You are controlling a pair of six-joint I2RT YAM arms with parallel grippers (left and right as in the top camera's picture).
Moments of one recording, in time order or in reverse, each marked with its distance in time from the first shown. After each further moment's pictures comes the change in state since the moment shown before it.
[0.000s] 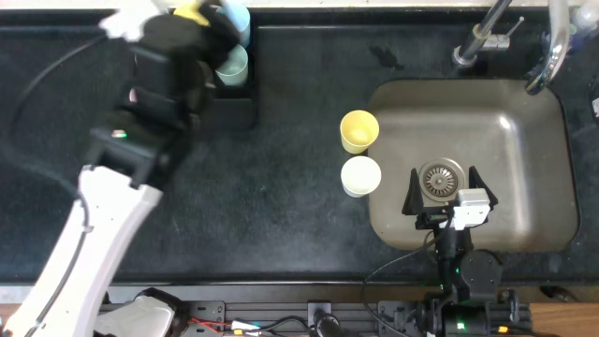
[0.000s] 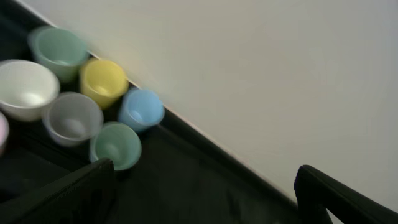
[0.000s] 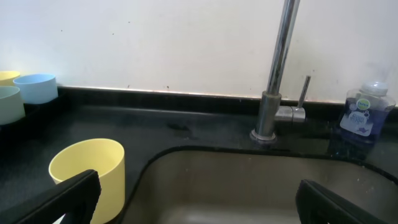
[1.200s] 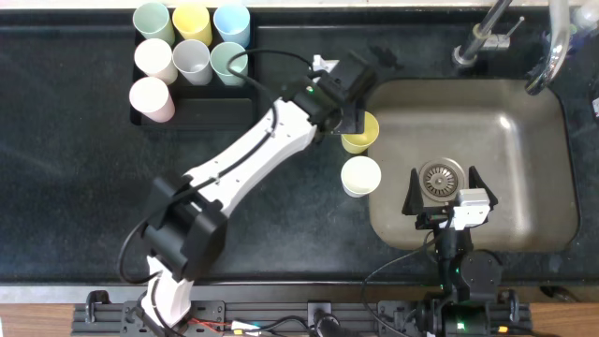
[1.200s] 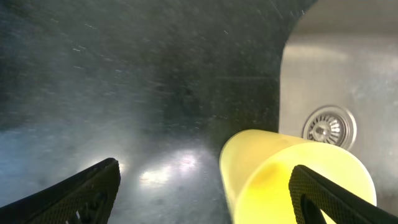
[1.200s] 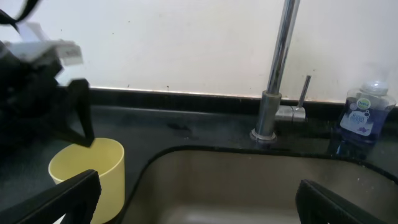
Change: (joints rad) left arm -0.298 0.682 0.307 -0.344 0.212 0.177; right arm 0.000 0.000 0.000 0.000 0.000 0.000
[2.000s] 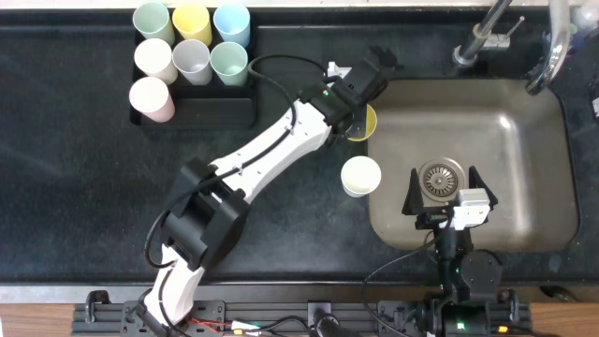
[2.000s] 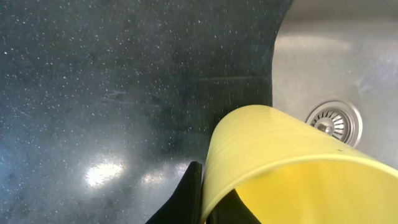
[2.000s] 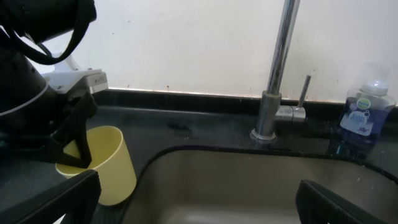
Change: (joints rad) left arm -0.014 0.090 0.025 0.062 0.017 0.009; right arm 0.000 0.000 0.000 0.000 0.000 0.000
